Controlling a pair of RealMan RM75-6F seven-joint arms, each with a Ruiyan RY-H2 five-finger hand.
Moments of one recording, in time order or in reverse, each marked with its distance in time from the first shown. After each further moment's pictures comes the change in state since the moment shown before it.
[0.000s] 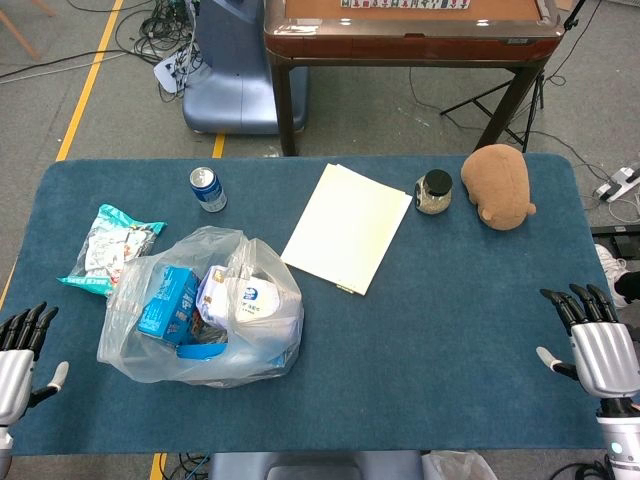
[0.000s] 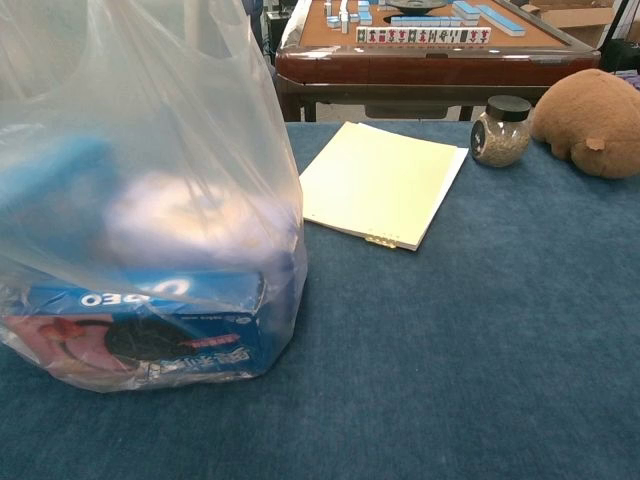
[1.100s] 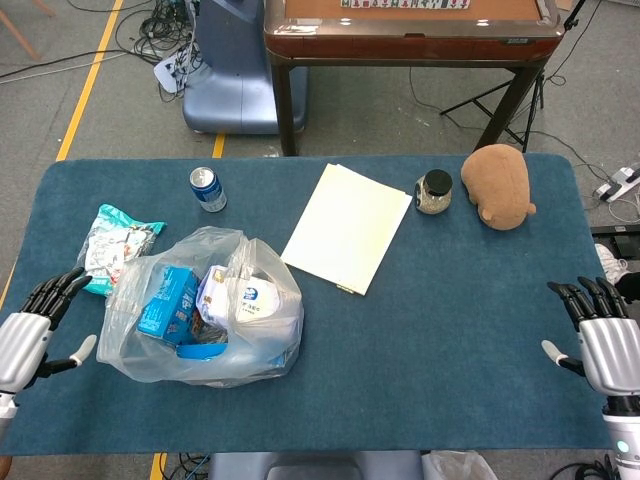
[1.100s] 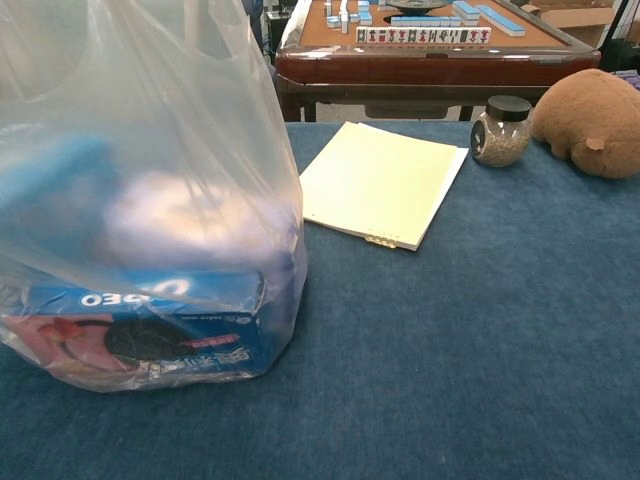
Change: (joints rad) left arm -0.148 0.173 -0.036 -0.045 0.161 -0.088 -0.396; right arm -0.002 0.027 0.023 -0.035 -0.001 0.027 -0.022
